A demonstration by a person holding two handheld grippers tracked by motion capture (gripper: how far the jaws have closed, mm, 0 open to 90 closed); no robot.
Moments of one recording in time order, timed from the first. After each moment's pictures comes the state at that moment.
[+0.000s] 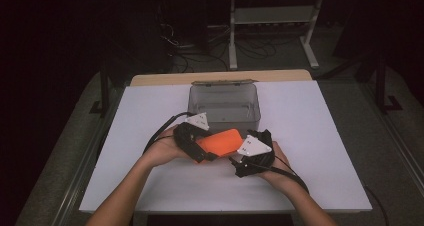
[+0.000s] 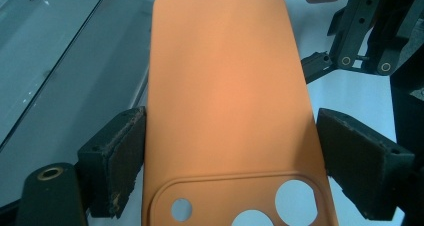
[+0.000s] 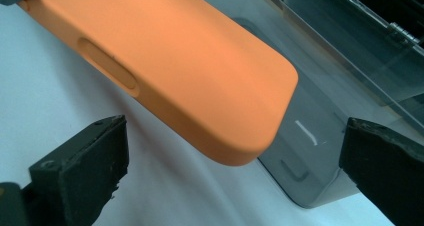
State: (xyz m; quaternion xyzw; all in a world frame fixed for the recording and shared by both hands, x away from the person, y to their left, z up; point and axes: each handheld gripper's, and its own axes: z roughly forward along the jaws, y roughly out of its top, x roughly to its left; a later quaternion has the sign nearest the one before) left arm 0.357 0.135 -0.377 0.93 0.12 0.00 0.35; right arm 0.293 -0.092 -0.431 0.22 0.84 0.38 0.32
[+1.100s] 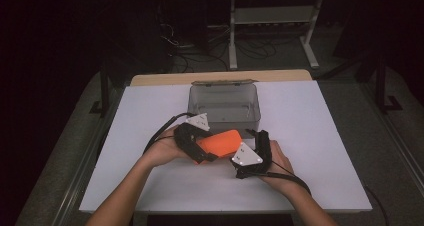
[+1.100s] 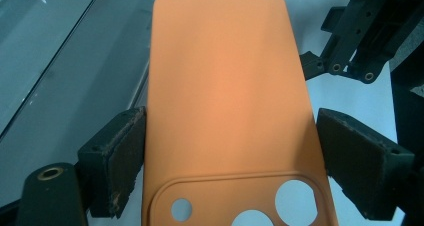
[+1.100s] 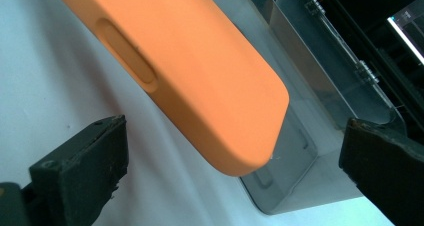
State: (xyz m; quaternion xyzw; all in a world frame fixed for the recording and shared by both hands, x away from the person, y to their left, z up) left arm 0.356 0.134 -0.378 0.93 0.12 0.00 0.35; right arm 0.284 -0.082 -0.432 0.15 0.84 0.33 0.41
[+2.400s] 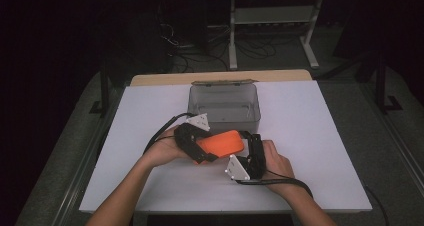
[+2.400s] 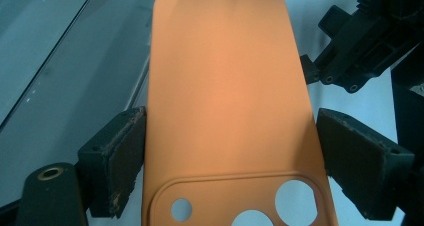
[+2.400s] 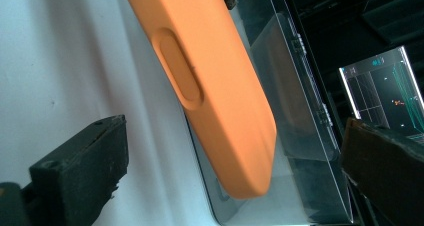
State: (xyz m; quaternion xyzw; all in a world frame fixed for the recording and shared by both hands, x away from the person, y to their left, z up) left arm 0.357 0.134 -0.379 0.93 0.12 -0.01 0.35; right arm 0.269 -0.067 -0.438 0.04 0.82 0.25 0.51
